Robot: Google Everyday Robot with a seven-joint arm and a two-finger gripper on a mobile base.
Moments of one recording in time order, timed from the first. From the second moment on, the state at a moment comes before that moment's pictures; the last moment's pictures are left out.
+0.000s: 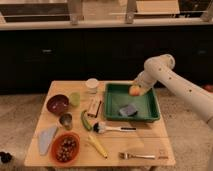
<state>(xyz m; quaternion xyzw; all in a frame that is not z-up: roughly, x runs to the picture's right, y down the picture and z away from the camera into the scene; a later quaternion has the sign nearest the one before) 0.209 0.003 0.835 -0.17 -0.12 -0.23 0.95</state>
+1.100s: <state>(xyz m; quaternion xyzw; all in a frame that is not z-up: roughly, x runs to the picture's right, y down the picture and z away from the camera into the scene) 0.143 -0.037 0.837 -0.13 -0.15 -0.28 0.94</state>
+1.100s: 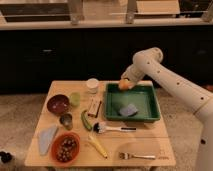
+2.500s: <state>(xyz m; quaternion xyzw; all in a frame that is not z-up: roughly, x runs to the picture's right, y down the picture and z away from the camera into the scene) 0.078 -0.058 0.843 -0.11 -0.20 -0.35 0.91</state>
